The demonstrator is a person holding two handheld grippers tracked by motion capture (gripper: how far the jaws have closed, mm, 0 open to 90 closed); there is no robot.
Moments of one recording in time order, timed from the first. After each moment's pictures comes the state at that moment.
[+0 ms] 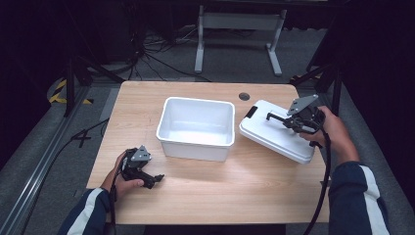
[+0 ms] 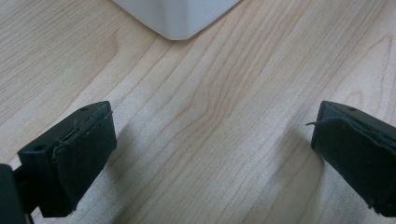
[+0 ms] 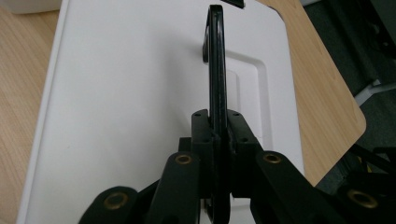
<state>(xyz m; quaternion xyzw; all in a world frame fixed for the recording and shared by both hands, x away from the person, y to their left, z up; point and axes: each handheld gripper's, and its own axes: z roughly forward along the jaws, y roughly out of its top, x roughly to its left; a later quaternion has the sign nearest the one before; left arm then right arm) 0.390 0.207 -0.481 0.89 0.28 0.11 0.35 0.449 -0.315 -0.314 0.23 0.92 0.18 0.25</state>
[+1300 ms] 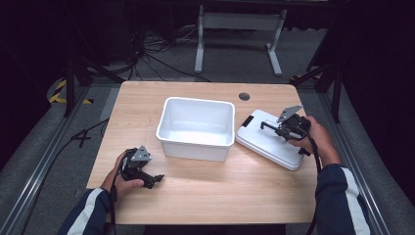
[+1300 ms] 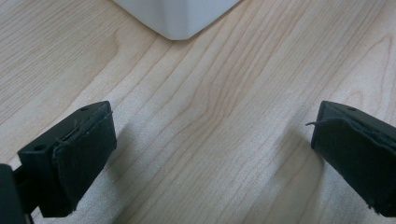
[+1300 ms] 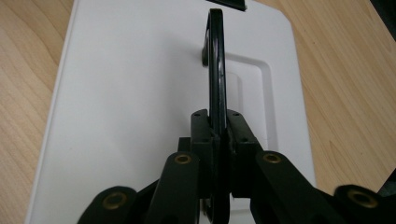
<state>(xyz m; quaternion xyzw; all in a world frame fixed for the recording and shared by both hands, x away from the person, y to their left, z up) 0.390 0.207 -0.481 0.89 0.28 0.11 0.35 0.471 -0.314 -0.376 0.26 0.92 0.17 0.22</state>
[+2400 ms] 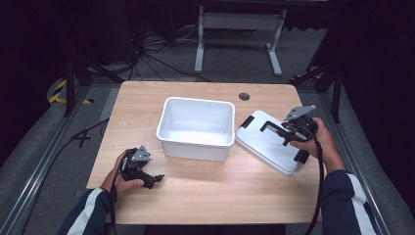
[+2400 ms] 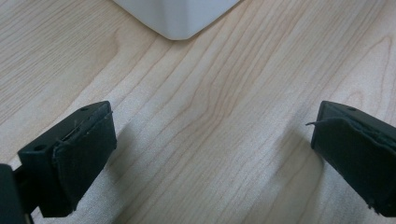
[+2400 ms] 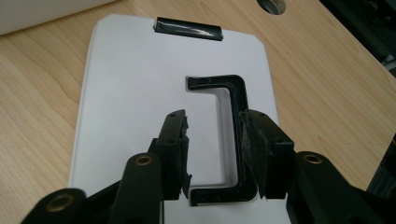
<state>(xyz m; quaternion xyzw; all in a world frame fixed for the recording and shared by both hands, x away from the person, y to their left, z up) 0.390 0.207 -0.481 0.89 0.28 0.11 0.35 0.452 -0.324 -0.363 0.31 0.89 0.24 0.25</state>
